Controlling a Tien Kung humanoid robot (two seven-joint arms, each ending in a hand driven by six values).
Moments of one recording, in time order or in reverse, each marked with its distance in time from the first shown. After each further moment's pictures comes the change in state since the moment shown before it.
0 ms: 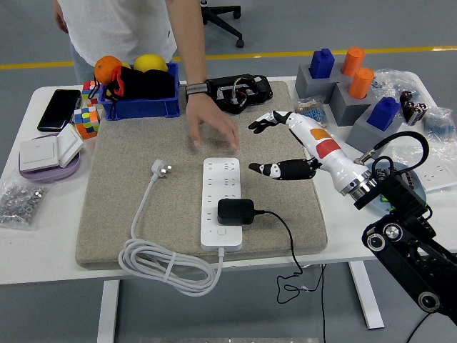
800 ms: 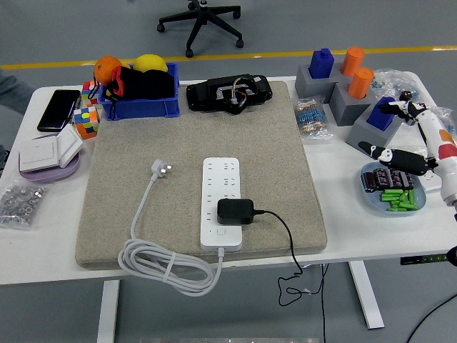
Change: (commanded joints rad) left arm -0.001 0.003 0.012 0.000 0.003 -0.005 0.003; right arm -0.264 -0.021 0.450 0.070 -0.027 0.020 -0.036
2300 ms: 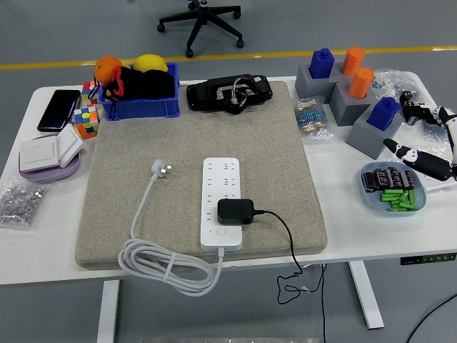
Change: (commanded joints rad) left arm -0.020 -0.009 -0.002 0.000 -0.007 0.001 -0.005; right arm -0.047 0.057 0.095 0.017 0.010 0.014 -0.001
